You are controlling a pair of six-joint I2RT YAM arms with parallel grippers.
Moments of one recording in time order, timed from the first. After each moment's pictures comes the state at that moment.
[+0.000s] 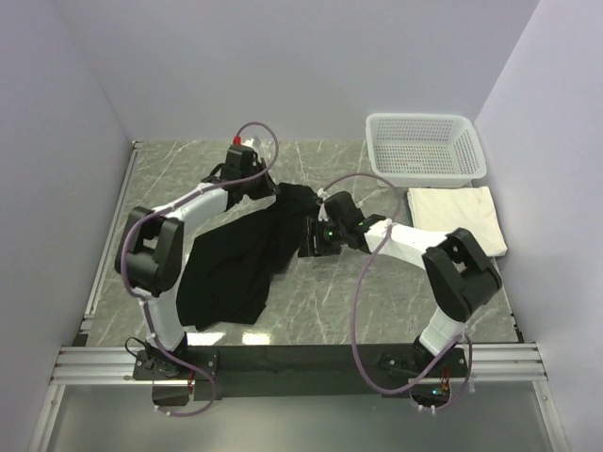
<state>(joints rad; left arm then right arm) -0.38 1.90 1.33 -0.08 0.19 -0.62 0.61 1.66 0.97 -0.18 -0.30 0.51</state>
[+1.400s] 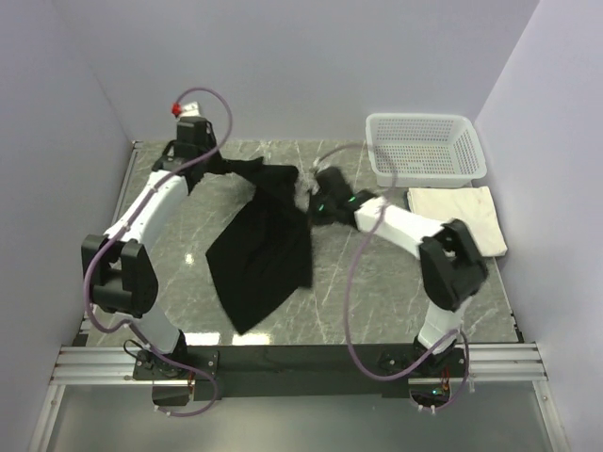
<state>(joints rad) -0.21 1.67 1.44 -0.32 -0.18 -0.47 0.65 1.80 1.25 -0.30 -0.06 0.46</state>
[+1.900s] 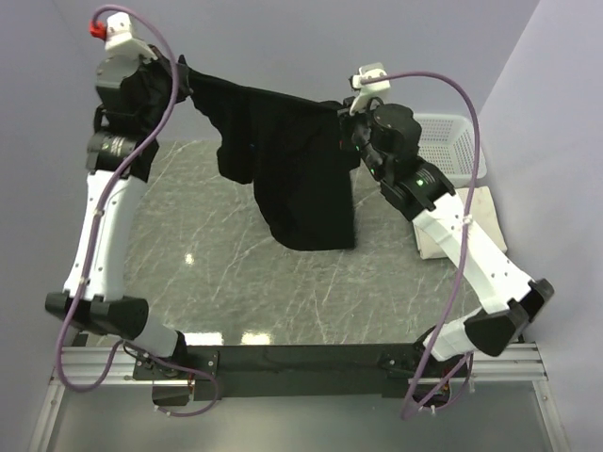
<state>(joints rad) -0.16 1.52 1.97 -0.40 -0.12 -0.42 0.62 1.45 1.69 -0.29 0.32 -0.04</state>
